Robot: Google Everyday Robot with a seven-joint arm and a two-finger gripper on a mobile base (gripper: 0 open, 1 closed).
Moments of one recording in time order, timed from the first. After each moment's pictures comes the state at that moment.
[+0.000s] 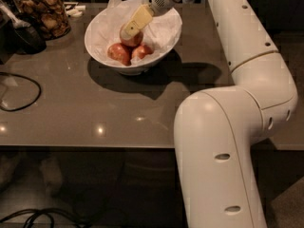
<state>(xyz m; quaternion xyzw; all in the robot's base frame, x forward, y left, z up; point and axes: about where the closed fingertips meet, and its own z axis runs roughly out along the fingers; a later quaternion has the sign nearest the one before) 0.736 0.047 0.951 -0.56 0.73 0.26 0.30</state>
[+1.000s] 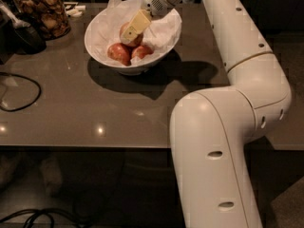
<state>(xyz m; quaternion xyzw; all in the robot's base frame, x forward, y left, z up) 0.741 0.049 0.936 -0.56 0.73 0.26 0.29</state>
